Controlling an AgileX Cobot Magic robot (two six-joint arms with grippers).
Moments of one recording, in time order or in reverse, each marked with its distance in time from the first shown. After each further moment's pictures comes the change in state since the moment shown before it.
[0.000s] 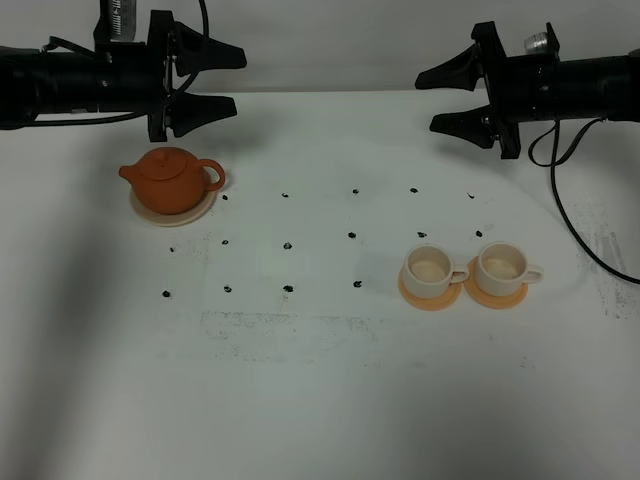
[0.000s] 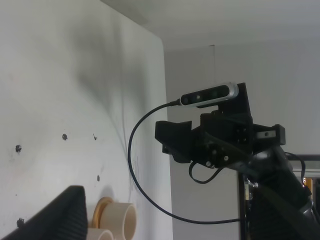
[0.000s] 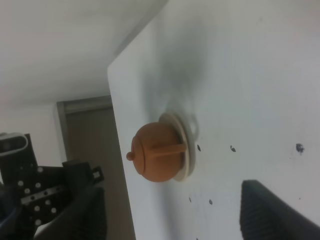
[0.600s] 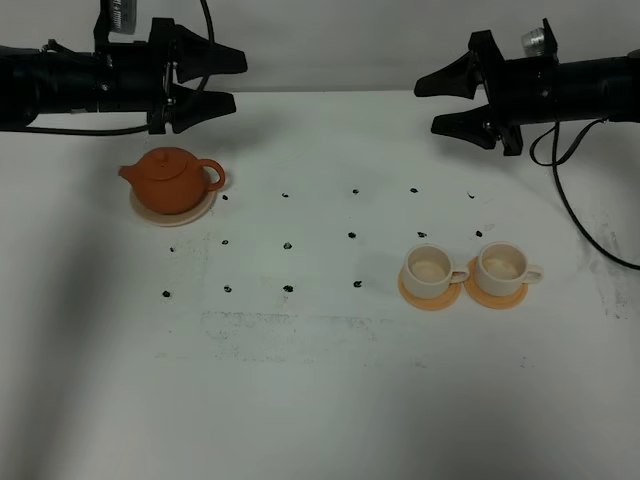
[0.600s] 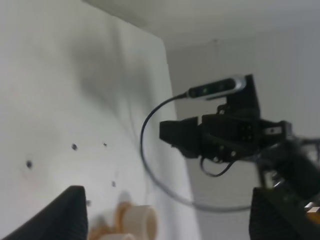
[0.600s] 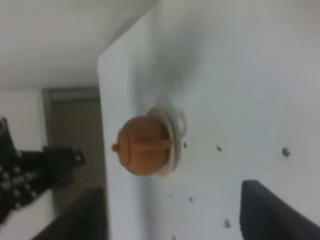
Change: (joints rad) left arm 0.000 0.000 -0.009 0.006 0.008 0.180; right arm 0.000 -0.001 0.000 -0.015 0.010 -0.153
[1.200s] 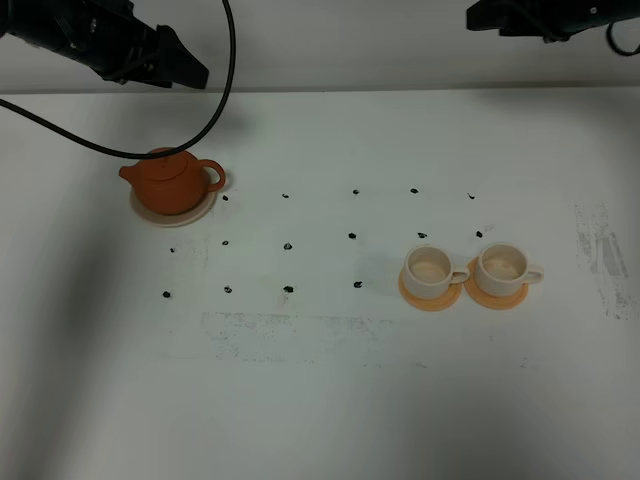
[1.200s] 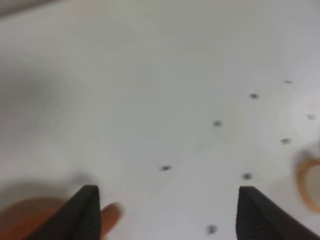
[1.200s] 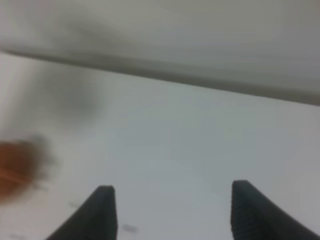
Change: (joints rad) left arm -0.030 -0.083 -0.308 0.776 -0.057 -0.121; right arm 0.000 -0.142 -0.281 -0.586 -0.145 -0.015
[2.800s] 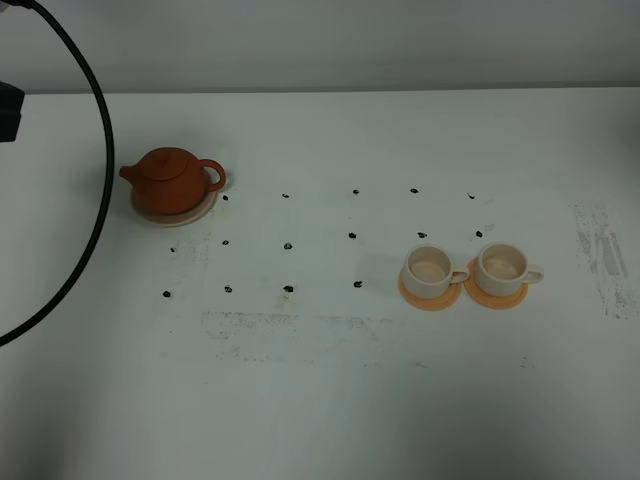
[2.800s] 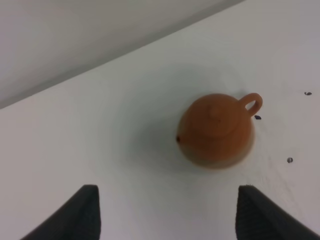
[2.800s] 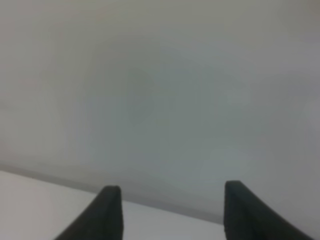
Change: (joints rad) left arm 0.011 -0.895 0.856 0.493 -0.447 -0.105; right arm -0.001 -1.075 0.532 -0.455 -0.214 0.179
